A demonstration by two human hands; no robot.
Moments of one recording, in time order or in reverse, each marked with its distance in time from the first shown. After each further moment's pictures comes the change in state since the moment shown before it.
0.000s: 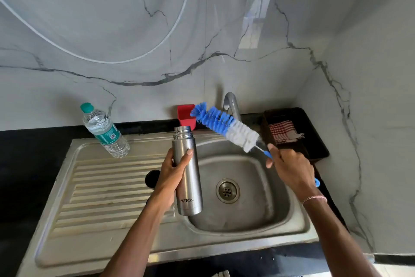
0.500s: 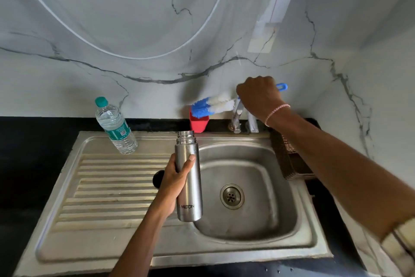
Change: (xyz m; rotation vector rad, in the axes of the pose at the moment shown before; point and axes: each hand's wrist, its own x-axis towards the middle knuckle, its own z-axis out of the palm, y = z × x) left_hand 0.001 0.001 -0.027 0.002 0.044 -0.005; right_hand 0.076 -0.212 -0.066 -0.921 0.239 -0.681
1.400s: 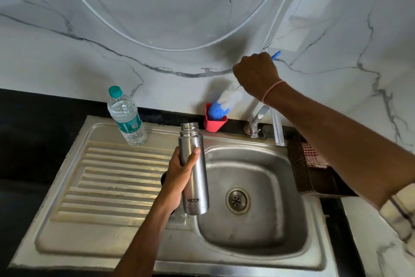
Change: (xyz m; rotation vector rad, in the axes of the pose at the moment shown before) left_hand 0.045 0.001 -0.022 -0.081 0.068 -0.067; right_hand 0.112 -0.042 -0.001 -0.098 0.152 -0.215
